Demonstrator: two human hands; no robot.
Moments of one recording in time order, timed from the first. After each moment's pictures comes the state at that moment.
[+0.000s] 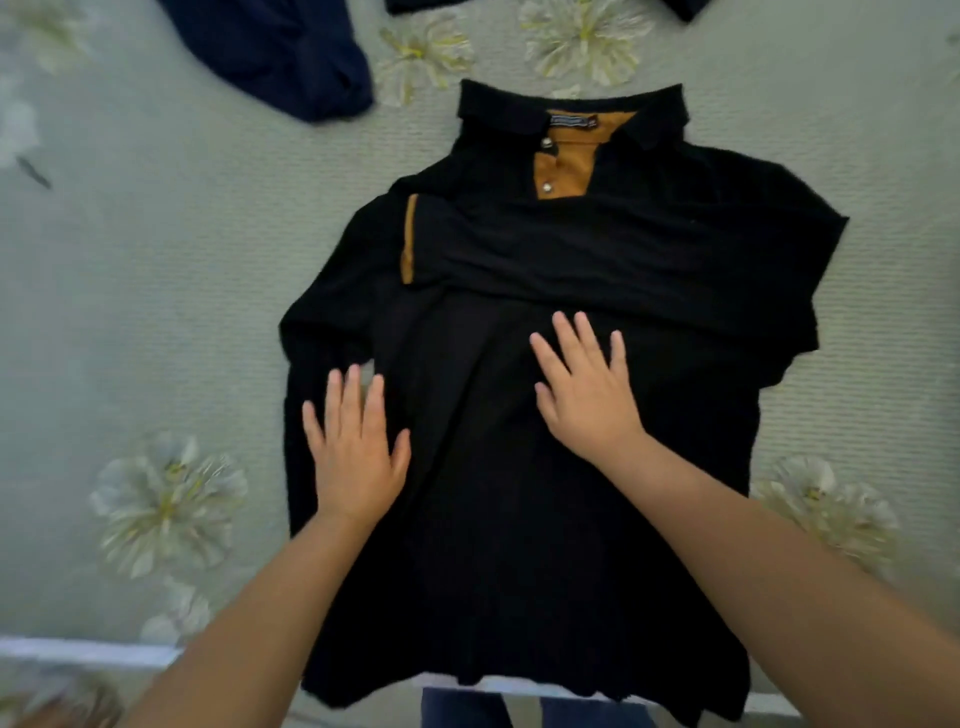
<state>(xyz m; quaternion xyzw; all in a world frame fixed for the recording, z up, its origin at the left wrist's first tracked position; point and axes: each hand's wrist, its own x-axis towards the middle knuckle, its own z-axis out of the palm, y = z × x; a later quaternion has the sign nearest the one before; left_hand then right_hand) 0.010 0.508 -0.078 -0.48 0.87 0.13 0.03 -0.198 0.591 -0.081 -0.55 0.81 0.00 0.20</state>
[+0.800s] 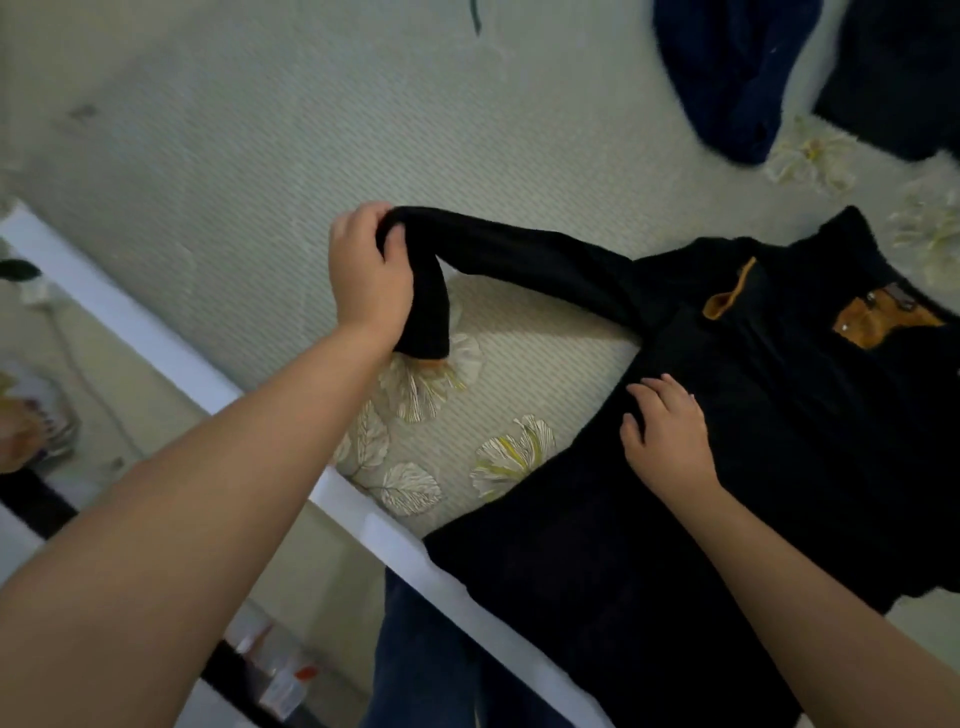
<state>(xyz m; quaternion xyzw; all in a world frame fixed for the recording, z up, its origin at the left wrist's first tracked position) 0.195 0.398 -0.025 -0.75 0.49 0.26 -0.35 -0.063 0.519 -0.051 -0.64 0.74 0.04 0.22</state>
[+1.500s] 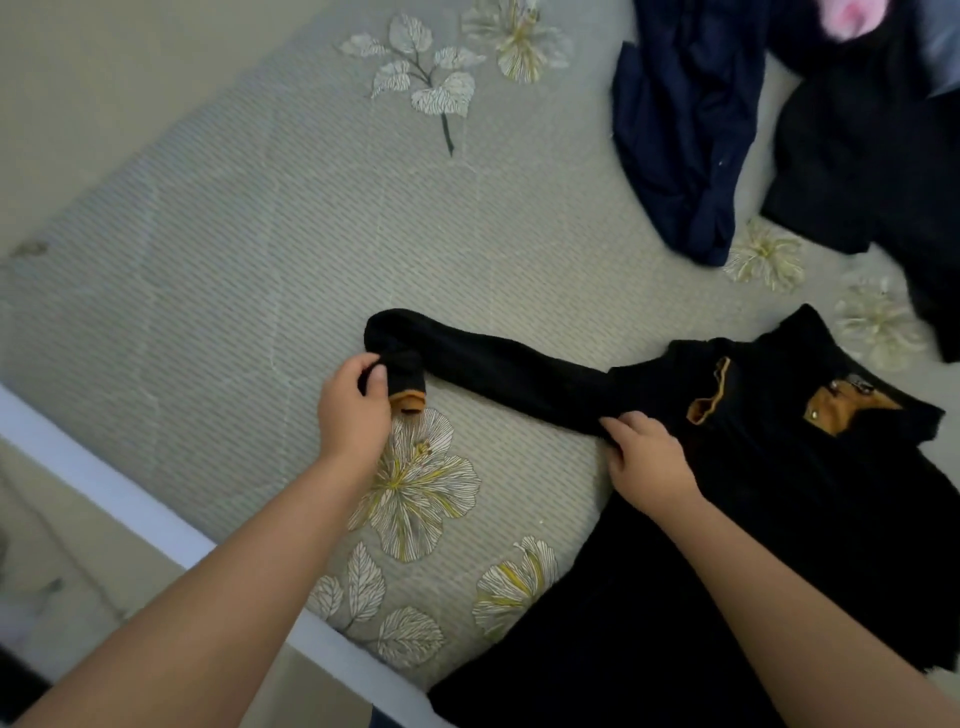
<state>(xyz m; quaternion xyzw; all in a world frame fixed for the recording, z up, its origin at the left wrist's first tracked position) 0.212 0.369 -0.071 -0.76 0.37 0.44 -0.29 -0.056 0.423 -0.058 -0.66 0.71 0.16 0.20</state>
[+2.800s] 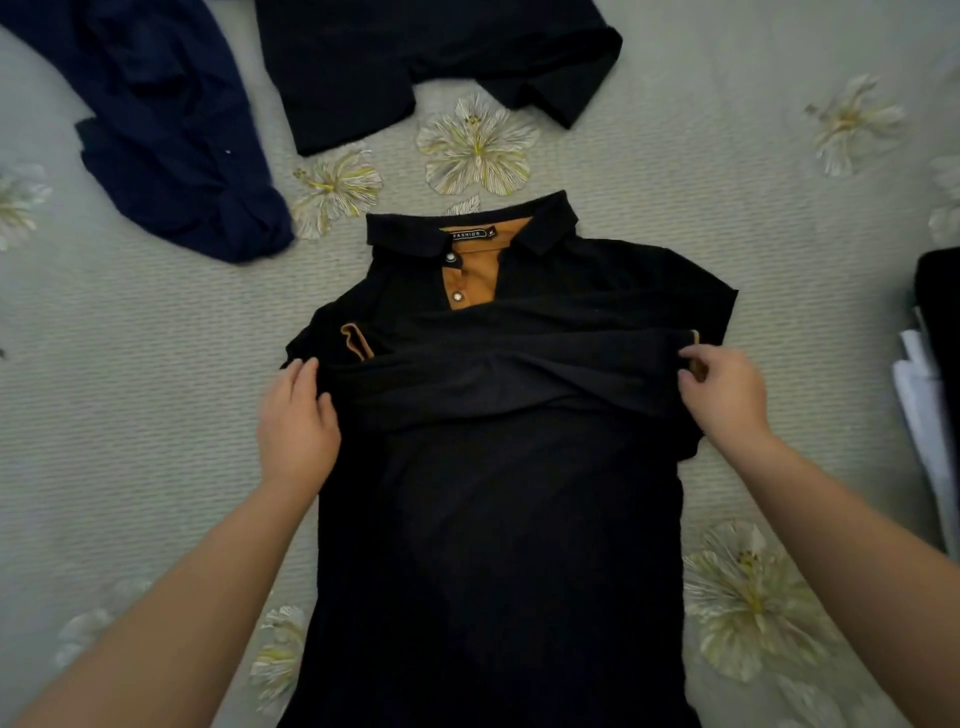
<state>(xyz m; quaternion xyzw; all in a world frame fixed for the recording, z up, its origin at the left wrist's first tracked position) -0.098 0.406 -0.043 -0.53 0.82 0.20 0.01 -0.386 0.633 -0.055 -0.20 0.95 -0.15 0.20</state>
